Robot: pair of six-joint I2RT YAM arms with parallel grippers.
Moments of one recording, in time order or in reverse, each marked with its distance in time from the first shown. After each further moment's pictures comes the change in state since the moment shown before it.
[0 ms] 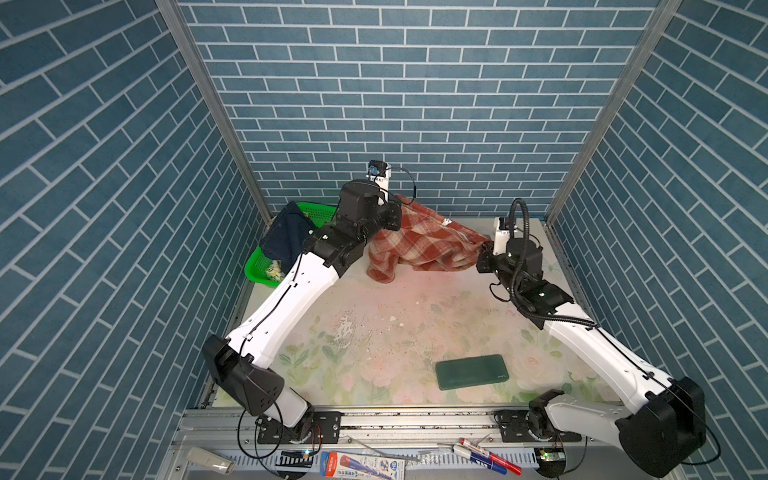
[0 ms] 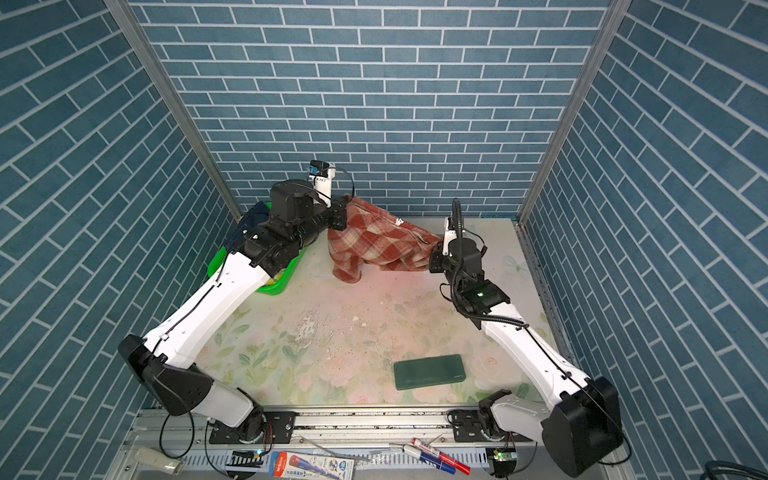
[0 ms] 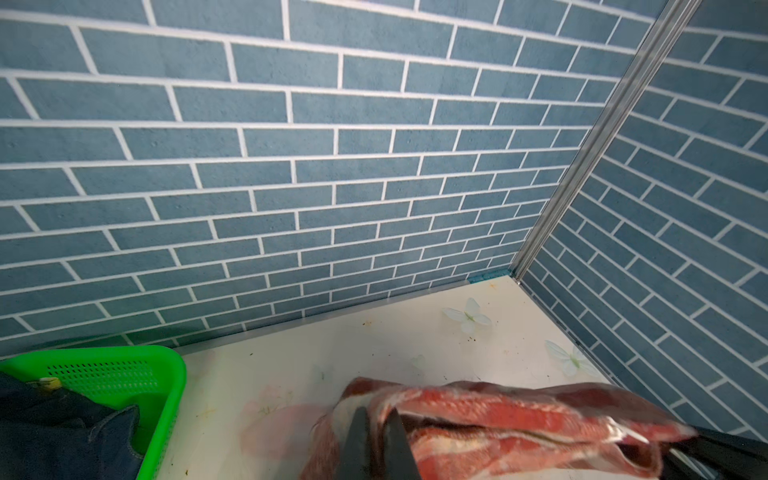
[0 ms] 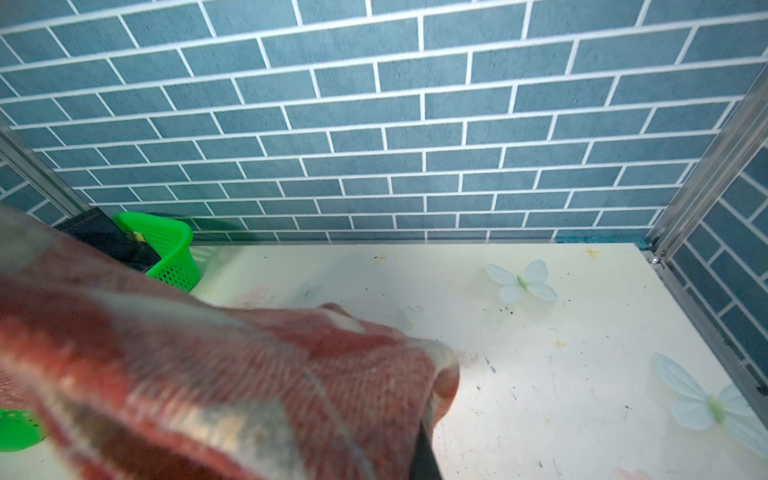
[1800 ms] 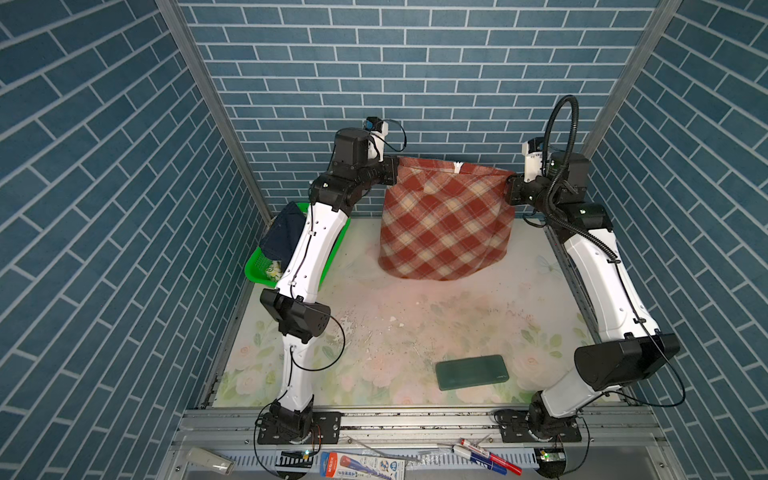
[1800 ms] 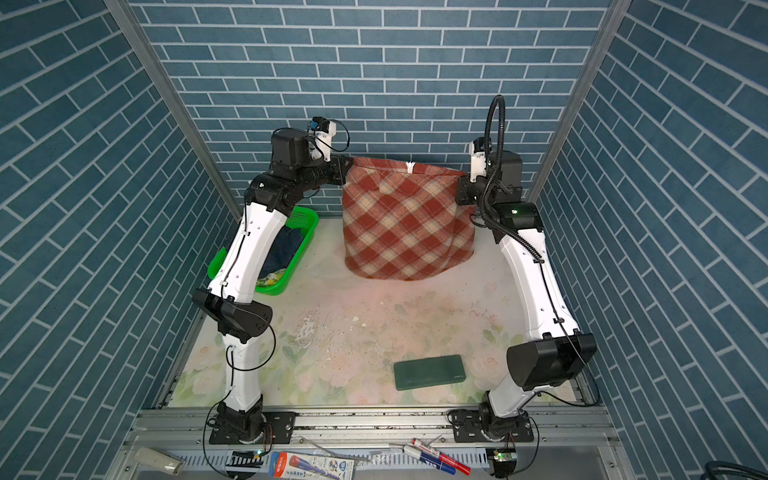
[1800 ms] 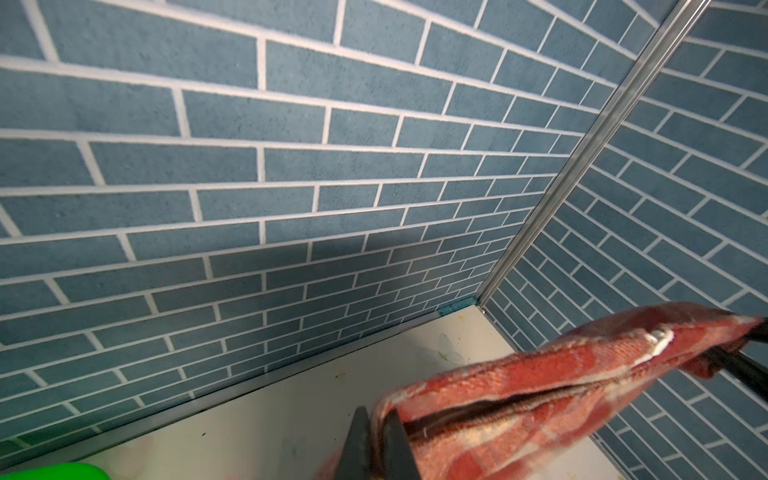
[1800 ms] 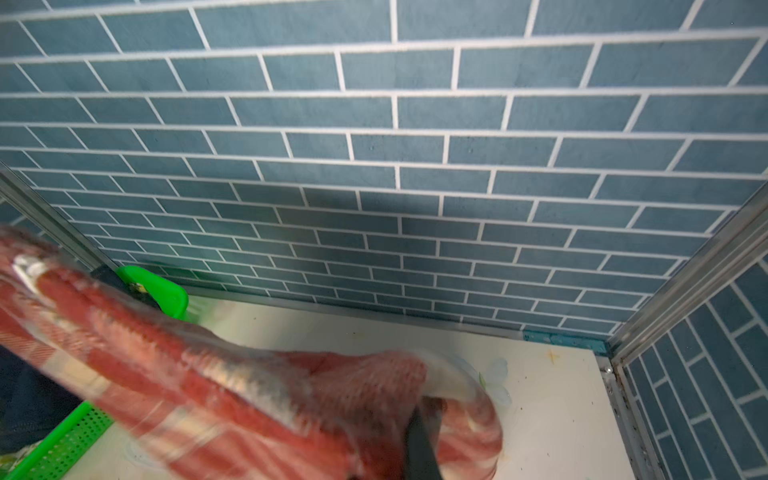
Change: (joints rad) left arm 0.192 0.569 0.919 -0.333 0.359 -0.019; right arm -0.265 0.430 0.936 -0.481 -0.298 -0.154
